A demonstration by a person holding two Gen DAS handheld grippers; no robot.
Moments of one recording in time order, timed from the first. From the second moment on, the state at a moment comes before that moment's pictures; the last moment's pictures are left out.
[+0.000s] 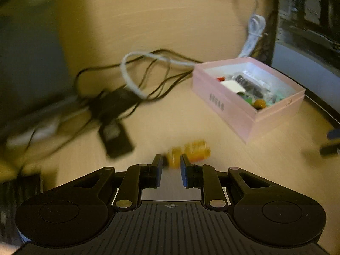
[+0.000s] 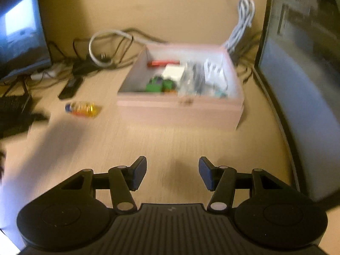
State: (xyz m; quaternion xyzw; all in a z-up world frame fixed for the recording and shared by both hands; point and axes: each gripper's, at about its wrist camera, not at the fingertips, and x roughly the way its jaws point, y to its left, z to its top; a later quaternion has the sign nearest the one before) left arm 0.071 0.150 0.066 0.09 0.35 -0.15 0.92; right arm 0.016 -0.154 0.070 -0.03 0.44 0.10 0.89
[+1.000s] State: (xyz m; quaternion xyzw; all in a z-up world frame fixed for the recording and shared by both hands) left arm 0.133 0.127 0.038 0.18 0.44 -0.31 0.83; right arm -0.025 -0.199 0.048 0.05 0.49 0.03 0.87
